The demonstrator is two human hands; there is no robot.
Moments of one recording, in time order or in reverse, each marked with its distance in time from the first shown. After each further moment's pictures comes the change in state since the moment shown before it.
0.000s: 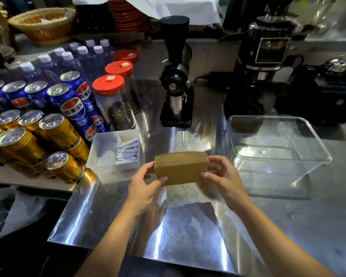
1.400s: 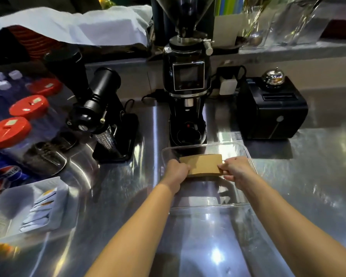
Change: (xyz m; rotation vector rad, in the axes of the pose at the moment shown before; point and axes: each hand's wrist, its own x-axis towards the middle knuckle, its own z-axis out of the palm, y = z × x) left_hand 0.150 0.062 0.302 0.095 -0.211 -0.530; right_hand 0.138 -0.050 -0.234 -0.137 0.410 0.634
